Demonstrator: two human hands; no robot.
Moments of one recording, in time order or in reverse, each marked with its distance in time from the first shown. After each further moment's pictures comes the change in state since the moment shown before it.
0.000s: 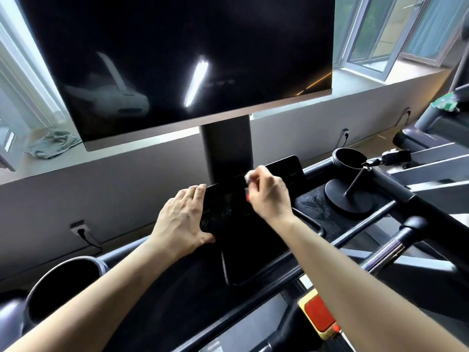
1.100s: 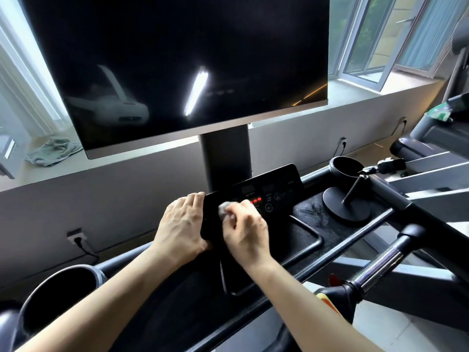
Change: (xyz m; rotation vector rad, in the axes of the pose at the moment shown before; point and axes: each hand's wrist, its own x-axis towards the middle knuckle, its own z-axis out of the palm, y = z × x) left_hand 0.000 0.005 0.000 -0.015 0.020 -0.033; right_hand -0.068 -0.037 0.026 0.126 0.067 -0.034
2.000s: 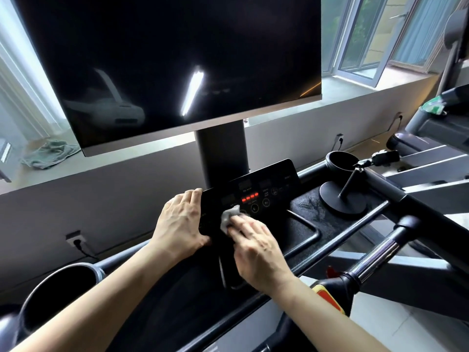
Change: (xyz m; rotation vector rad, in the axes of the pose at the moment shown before) left_hand 0.000 0.001 -0.001 0.010 -0.010 0.002; right_hand -0.042 0.045 -0.021 -0.329 -0.237 -0.427
